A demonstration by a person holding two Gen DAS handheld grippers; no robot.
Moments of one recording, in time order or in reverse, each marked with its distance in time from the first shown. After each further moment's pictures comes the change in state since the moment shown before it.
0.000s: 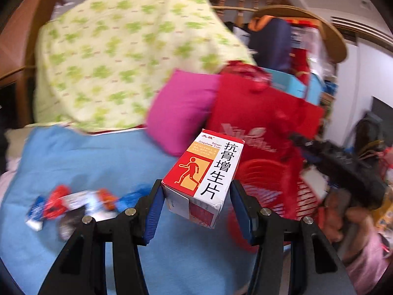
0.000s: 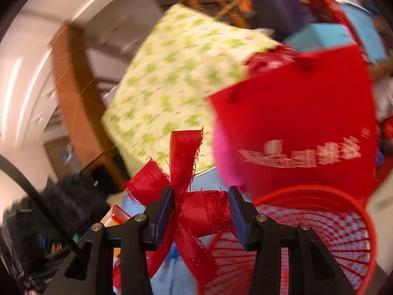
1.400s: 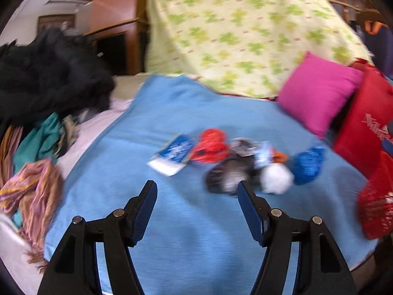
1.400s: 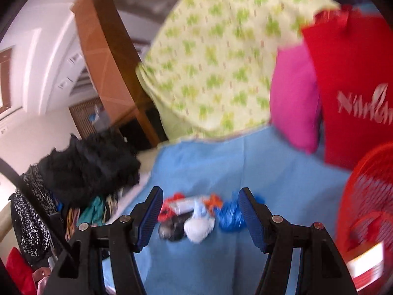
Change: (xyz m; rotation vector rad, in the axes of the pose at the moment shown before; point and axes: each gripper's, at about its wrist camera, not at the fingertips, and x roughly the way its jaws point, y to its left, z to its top) left arm -0.067 0.228 -0.107 -0.279 0.118 0.632; right arm 0.101 0.123 -0.093 -0.121 0.275 0.194
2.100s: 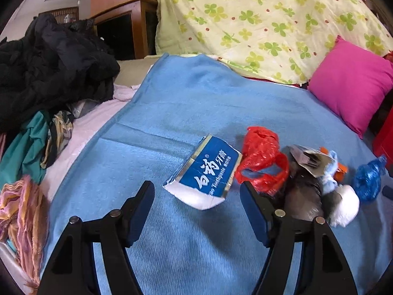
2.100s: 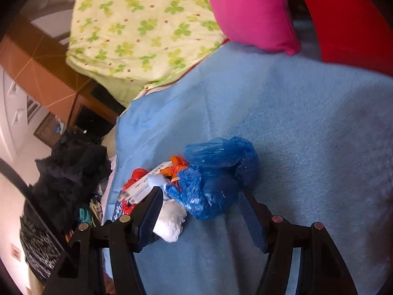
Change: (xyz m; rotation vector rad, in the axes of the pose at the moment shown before) left arm 0.121 0.017 0.040 0.019 0.087 0.063; right arm 0.135 -0.083 -0.024 0.402 0.301 -0.096
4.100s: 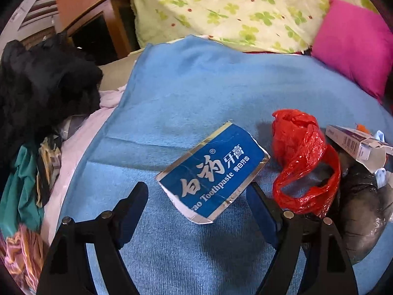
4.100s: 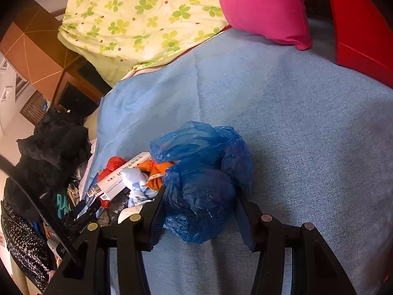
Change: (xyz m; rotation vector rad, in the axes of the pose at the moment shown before) left arm 0.070 -0.001 0.021 0.203 0.079 0.046; right arm 0.040 0.008 0.008 -0.105 0.078 -0.109
